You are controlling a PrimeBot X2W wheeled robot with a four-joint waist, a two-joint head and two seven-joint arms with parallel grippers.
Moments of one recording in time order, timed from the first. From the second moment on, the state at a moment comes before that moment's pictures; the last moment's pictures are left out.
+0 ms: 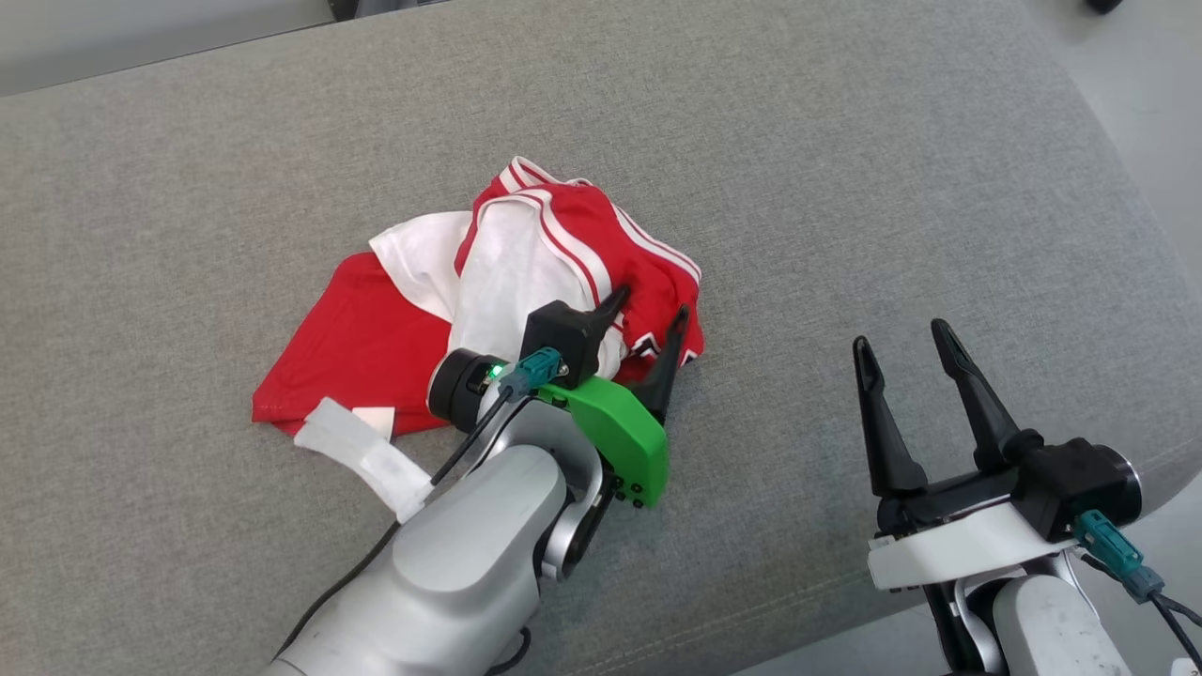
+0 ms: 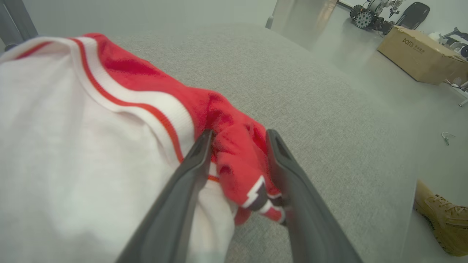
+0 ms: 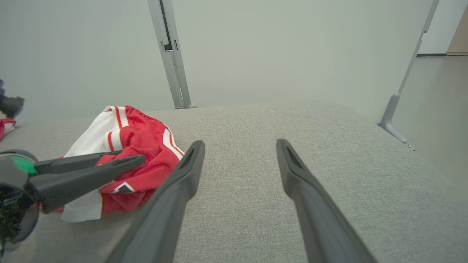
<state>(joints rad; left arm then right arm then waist) -0.73 0.05 -1.00 0.62 -0.78 0.14 -0.17 -0.08 -0.05 0.10 -0.01 0.12 0.13 -0.26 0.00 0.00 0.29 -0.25</state>
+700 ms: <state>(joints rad) -0.12 0.32 -0.55 0.11 -0.56 0.31 -0.26 0.04 -0.15 -0.06 -0.03 0.01 0.13 -0.26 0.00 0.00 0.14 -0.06</state>
